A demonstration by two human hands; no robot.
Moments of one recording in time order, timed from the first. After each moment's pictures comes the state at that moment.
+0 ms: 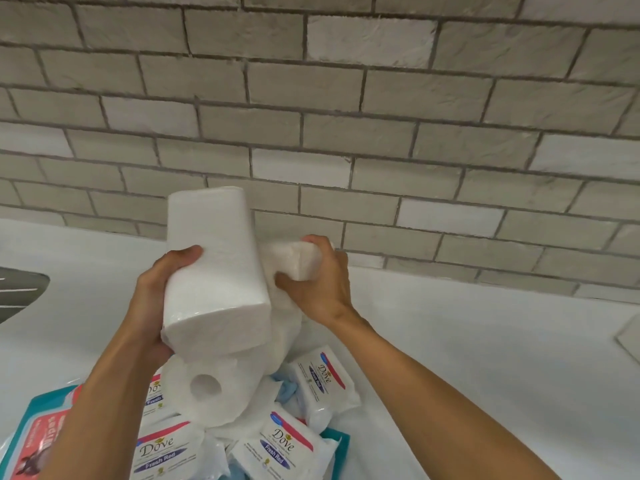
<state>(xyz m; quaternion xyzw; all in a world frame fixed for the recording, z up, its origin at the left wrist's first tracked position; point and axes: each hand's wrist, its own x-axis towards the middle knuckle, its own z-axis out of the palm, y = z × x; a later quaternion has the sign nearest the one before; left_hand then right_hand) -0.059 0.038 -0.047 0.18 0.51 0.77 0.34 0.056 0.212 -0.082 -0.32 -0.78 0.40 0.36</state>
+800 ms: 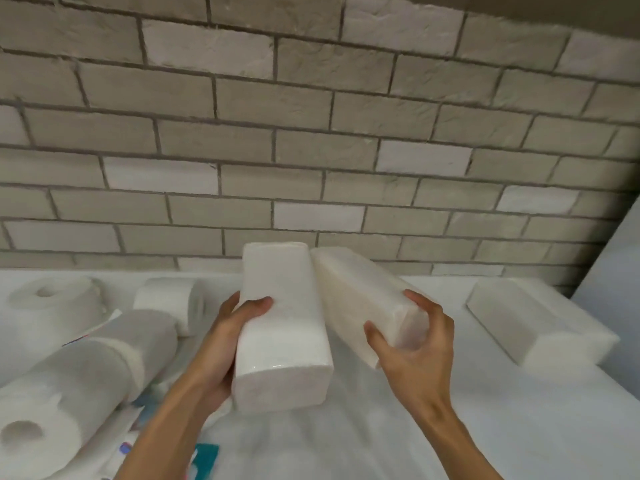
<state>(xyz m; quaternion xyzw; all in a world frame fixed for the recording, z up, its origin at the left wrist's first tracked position) 0.136 0.153 -0.080 0.28 0.47 0.66 0.51 0.360 0.239 -0.106 -0.46 -0.64 0.24 0.56</state>
